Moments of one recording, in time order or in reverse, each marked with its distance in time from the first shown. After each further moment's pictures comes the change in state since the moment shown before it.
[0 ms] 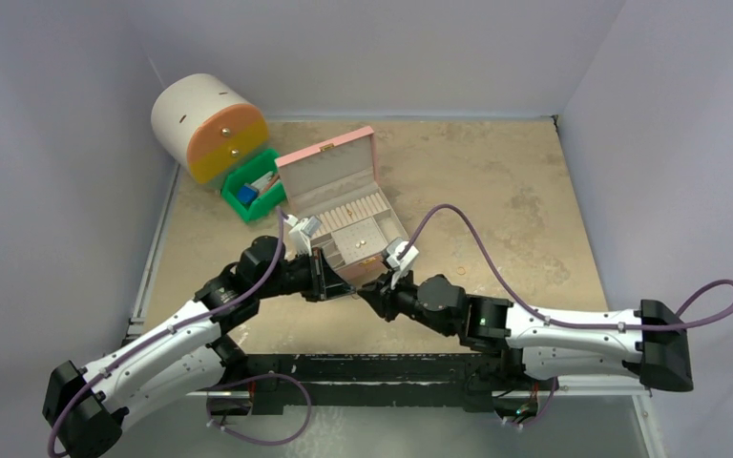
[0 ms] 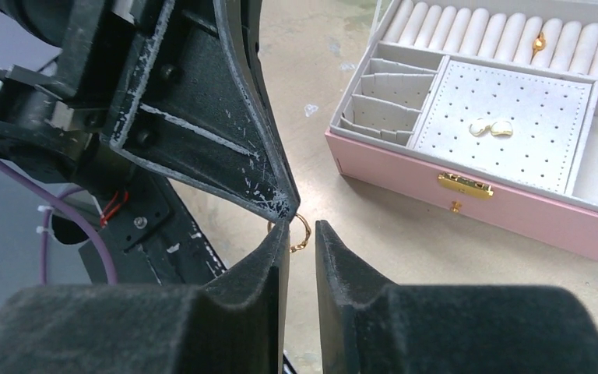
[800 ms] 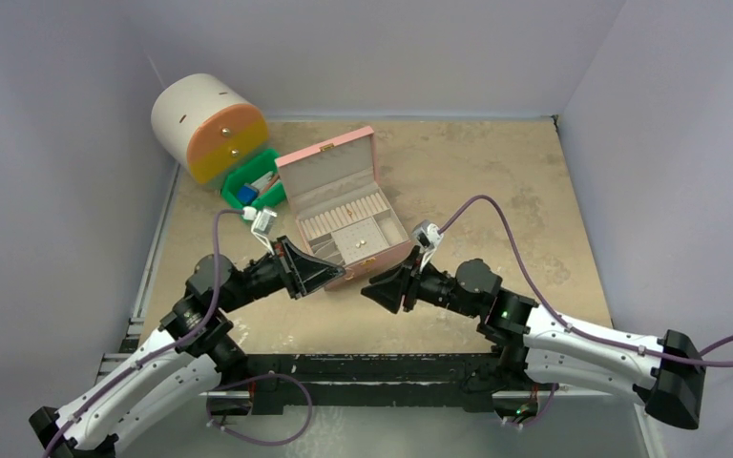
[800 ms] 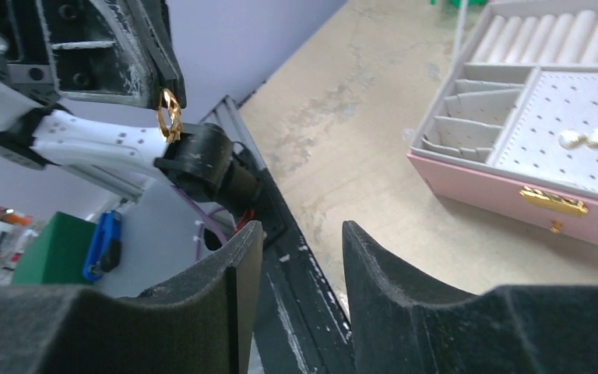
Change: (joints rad) left arm 0.000 -0.273 0.000 0.169 -0.043 -0.019; right arm -0.219 -0.184 -0.092 0.092 -0.396 0.247
